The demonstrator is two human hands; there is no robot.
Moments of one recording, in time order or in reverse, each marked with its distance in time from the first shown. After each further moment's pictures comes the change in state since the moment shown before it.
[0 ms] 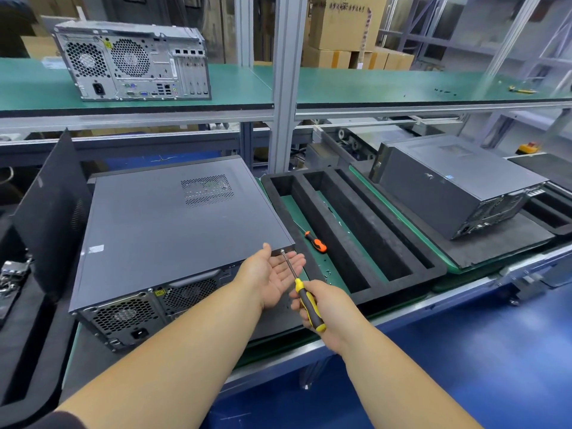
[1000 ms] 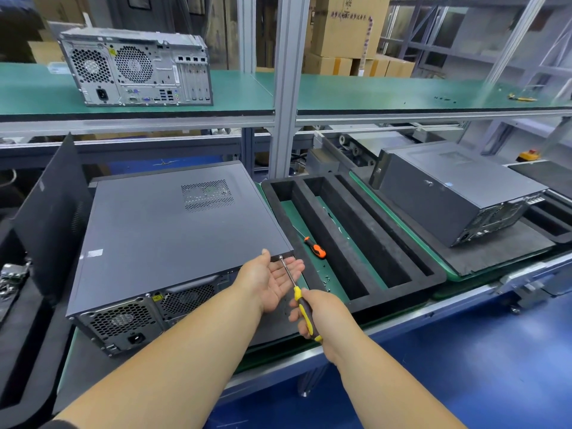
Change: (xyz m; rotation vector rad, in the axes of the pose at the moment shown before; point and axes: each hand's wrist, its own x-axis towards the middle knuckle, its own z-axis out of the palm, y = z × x) left_hand -0.003 0.001 0.005 0.024 0.033 0.004; right_hand 0.007 -0.012 0.006 -0.222 0.019 0.122
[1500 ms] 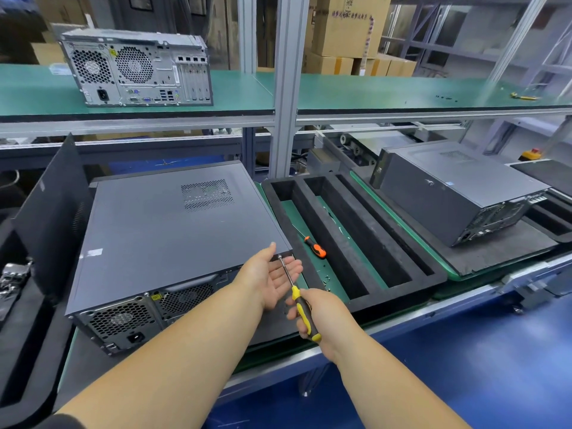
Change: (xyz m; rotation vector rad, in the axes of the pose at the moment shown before) left_hand 0.001 0.001 0.002 0.044 0.045 -0.019; right_hand -0.021 0.000 -0.002 0.103 -0.030 -0.065
